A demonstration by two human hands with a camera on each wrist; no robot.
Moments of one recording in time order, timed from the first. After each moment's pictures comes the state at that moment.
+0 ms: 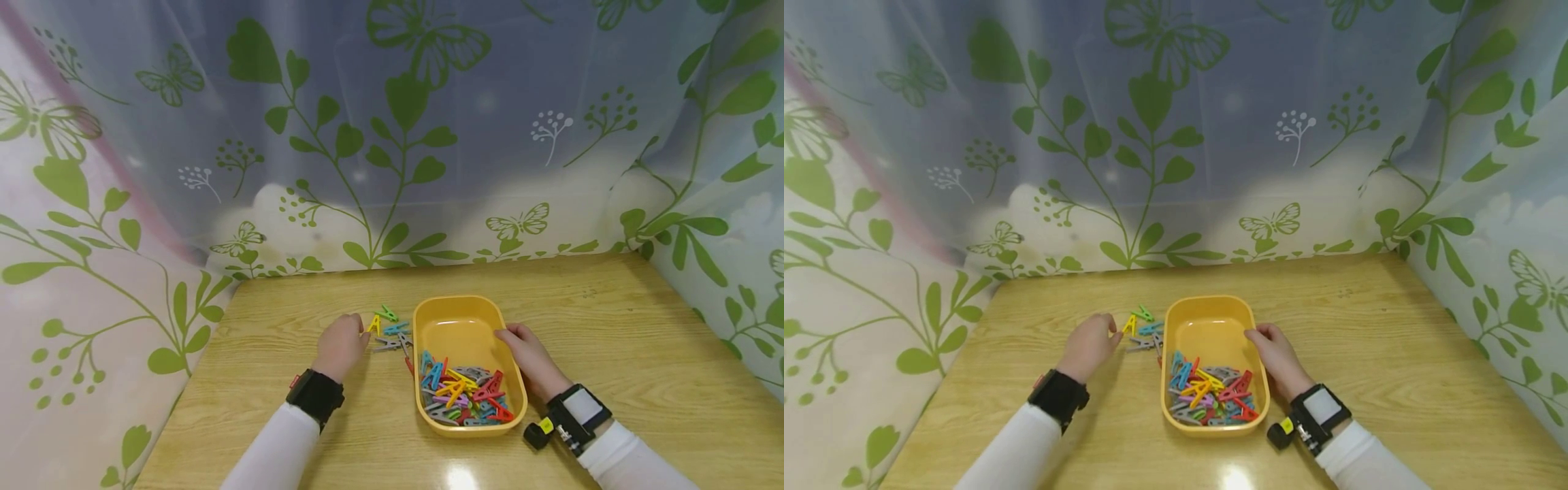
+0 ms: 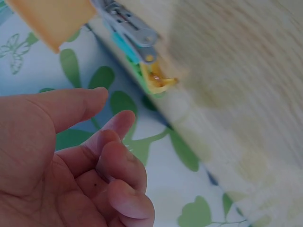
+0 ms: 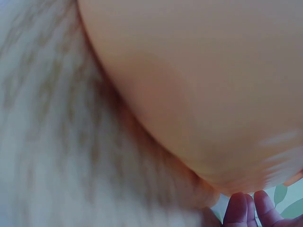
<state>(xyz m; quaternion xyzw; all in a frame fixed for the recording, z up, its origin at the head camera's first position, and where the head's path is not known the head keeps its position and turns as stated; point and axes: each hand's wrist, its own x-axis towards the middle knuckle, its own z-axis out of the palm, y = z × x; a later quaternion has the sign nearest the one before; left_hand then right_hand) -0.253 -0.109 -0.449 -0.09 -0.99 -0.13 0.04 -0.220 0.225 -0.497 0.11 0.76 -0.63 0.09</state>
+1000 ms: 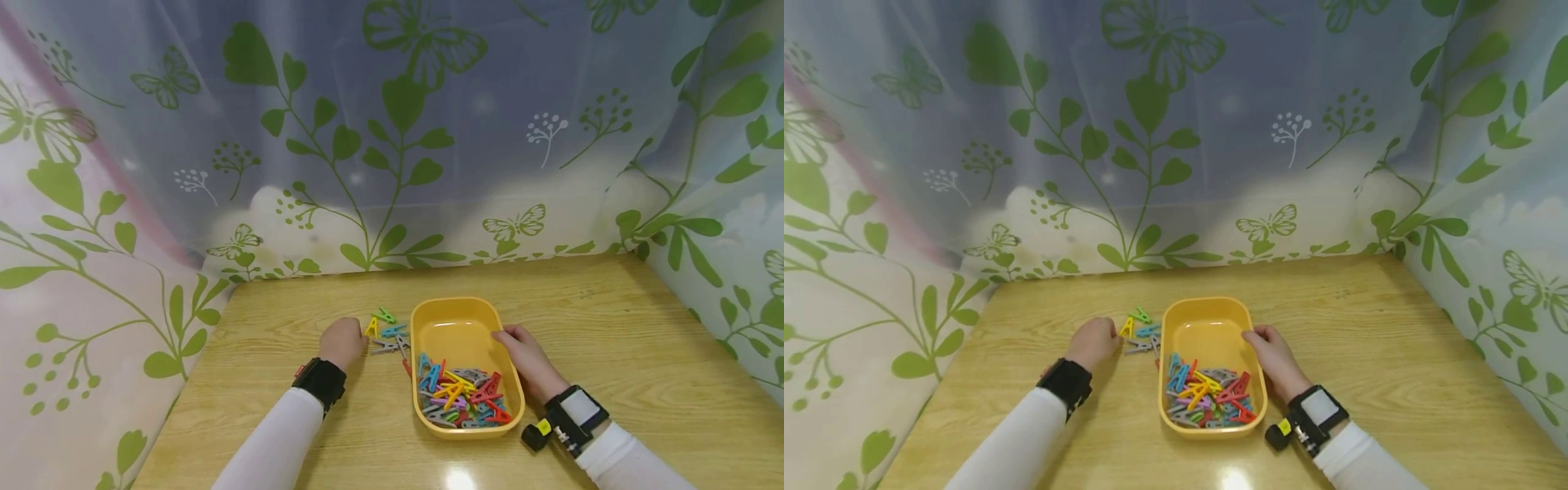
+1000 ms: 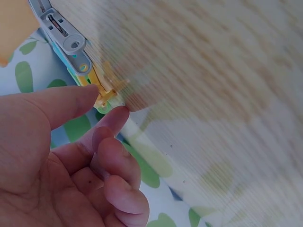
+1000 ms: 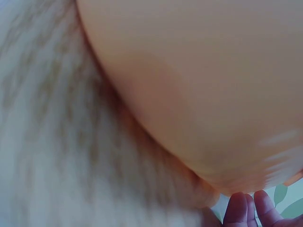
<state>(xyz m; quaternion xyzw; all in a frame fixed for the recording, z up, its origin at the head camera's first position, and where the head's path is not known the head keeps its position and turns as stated) -0.284 -0.111 -0.476 -0.06 -0.99 -0.11 0.00 -0.220 0.225 -0.497 0.12 0.76 -0.63 0.09</state>
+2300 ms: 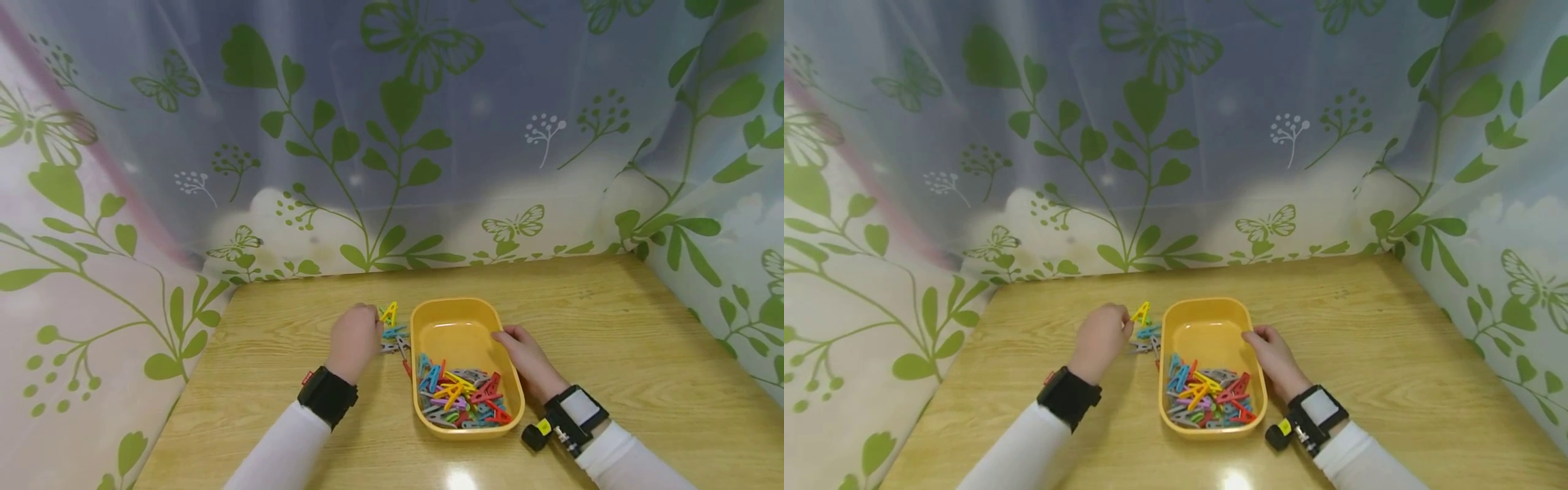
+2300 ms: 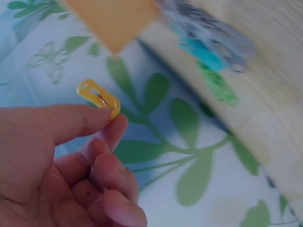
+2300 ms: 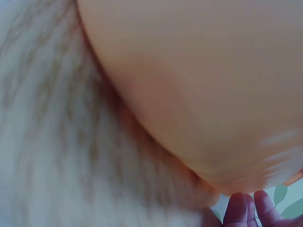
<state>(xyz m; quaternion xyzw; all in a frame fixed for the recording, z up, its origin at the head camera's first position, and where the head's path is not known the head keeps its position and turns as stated) -0.243 -0.076 -0.424 -0.13 -0.97 -0.13 0.14 -0.221 0.226 -0.499 0.12 0.76 -0.63 0.10</state>
